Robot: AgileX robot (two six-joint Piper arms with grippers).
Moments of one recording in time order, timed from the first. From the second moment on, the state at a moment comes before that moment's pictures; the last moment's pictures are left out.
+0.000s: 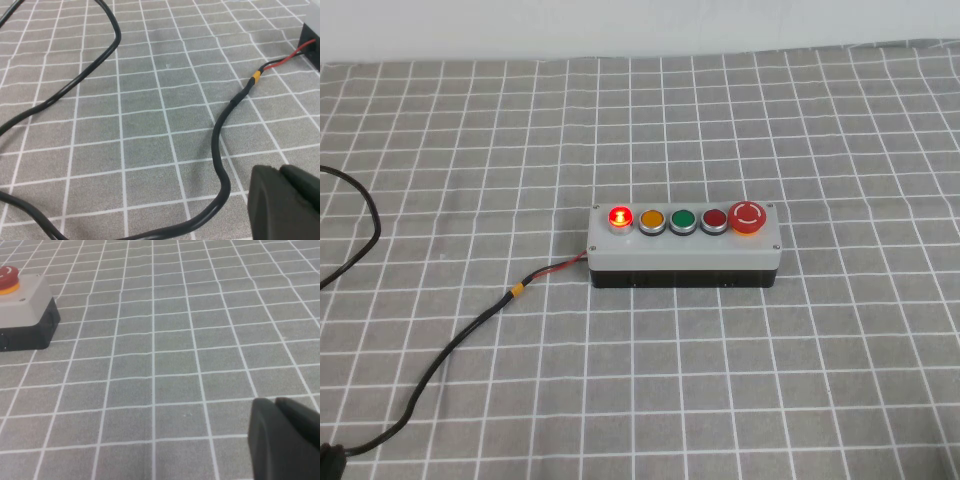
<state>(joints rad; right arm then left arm) 0.06 -0.01 0.02 -0.03 0.37 0.17 -0.14 -0.01 0.03 -0.02 0.39 0.12</state>
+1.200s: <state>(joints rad) 0.06 -0.01 0.02 -0.03 -0.02 0.17 -0.14 -0.01 0.03 -0.02 0.39 0.12</state>
